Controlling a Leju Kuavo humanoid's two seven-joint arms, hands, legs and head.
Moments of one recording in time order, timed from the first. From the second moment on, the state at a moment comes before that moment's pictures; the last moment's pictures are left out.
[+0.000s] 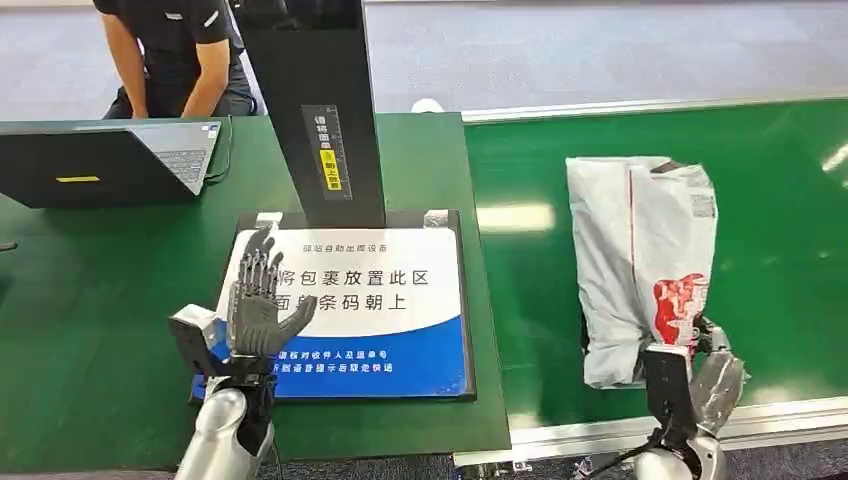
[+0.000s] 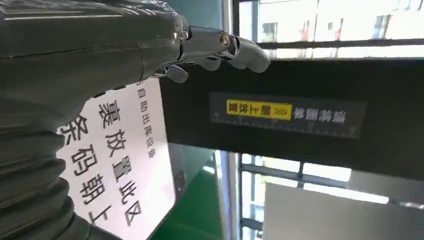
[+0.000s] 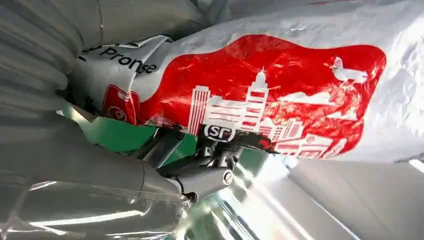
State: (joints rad) left arm -0.10 -0.19 0.01 -1.16 -0.06 -0.11 -0.65; right arm -0.04 0.20 -0.39 -1.52 0.72 -0.56 -0.40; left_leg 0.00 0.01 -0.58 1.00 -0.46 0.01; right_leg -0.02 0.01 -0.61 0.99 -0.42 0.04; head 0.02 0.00
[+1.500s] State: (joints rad) left arm -0.12 -0.15 0.01 -1.19 0.06 -0.06 -0.70; right arm -0.71 -0.02 0.56 -0.96 1.15 -0.14 -0.39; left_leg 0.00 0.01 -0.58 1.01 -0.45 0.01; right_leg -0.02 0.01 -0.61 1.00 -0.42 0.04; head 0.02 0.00
